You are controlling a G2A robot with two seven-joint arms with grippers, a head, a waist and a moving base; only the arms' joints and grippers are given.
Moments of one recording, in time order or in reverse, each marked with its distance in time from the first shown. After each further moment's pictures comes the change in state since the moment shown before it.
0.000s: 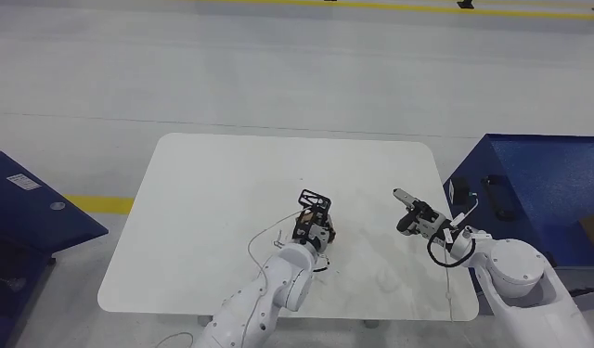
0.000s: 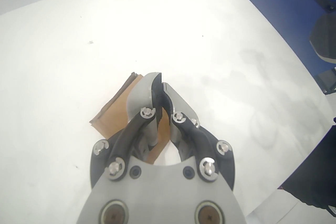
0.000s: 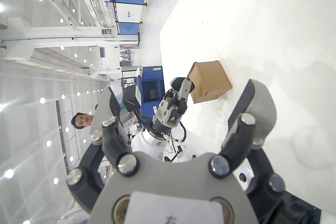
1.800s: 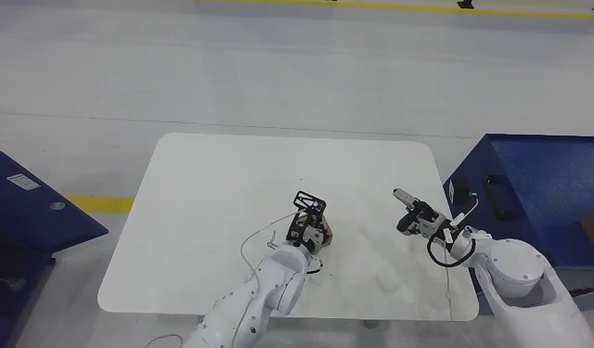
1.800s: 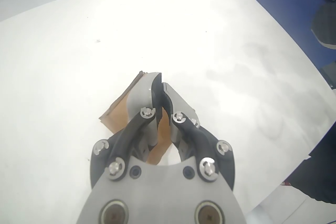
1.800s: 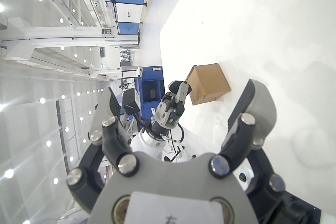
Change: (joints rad) left arm -0.014 0.066 0.049 -0.046 -0.032 0.028 0.004; right arm 0.000 0.000 0.000 0.000 0.000 0.000 0.000
